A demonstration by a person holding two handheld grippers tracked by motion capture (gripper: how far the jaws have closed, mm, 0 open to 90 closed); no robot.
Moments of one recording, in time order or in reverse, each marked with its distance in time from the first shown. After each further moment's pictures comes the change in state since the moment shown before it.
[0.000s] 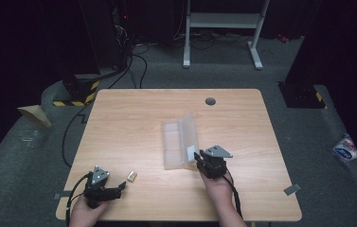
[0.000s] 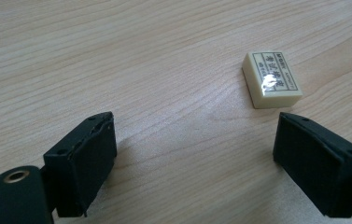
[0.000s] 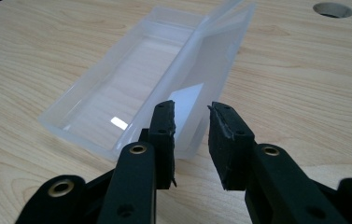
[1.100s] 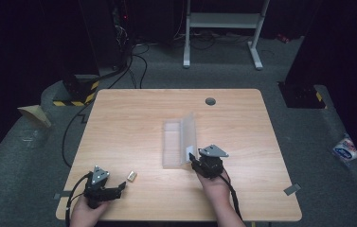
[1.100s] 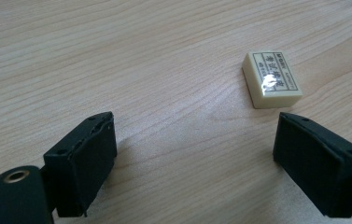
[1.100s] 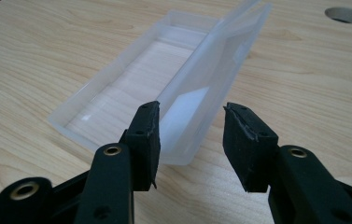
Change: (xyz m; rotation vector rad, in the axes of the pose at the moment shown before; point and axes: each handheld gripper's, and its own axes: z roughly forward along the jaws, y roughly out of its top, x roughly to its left) left arm 0.000 0.000 0.000 0.000 0.000 0.000; right arm 0.008 0.003 0.006 0.005 0.013 -0.017
